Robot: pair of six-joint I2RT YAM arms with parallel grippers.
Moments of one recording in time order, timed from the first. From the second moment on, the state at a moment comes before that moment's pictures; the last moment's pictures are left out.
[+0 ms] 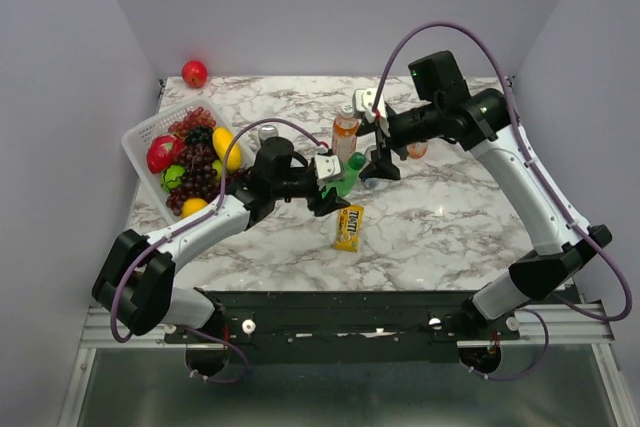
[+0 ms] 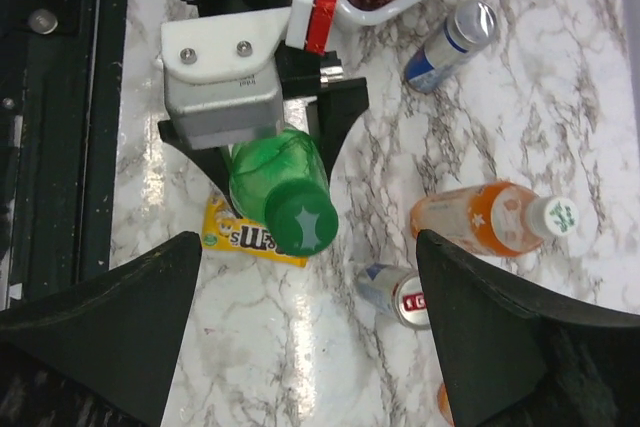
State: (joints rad) left arm -0.62 1.36 0.83 0.17 0.72 0.32; right arm 0.55 1.54 1.88 -1.12 -0.73 -0.83
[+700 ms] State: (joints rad) left arm -0.62 1.36 0.84 0.21 0.74 0.17; right arm 0.62 1.49 1.72 -1.08 -0.71 -0.98
